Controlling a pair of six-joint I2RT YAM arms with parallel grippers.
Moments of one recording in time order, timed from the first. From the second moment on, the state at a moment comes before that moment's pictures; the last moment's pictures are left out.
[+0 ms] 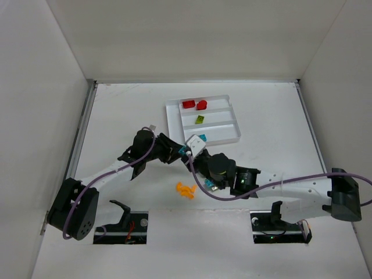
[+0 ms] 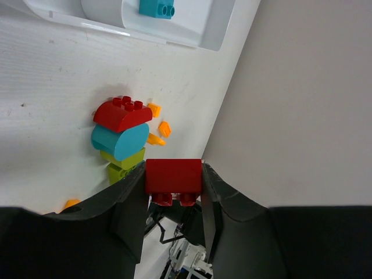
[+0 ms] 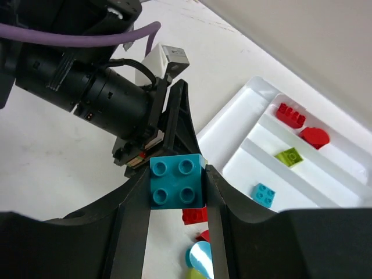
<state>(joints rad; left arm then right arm) -0.46 1.22 0.50 0.19 0.41 -1.36 1.29 1.27 0.85 0.28 0.55 -0.14</state>
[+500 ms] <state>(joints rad) -0.45 1.18 0.47 0.18 0.38 -1.34 1.01 1.16 0.69 0.30 0.28 0.21</state>
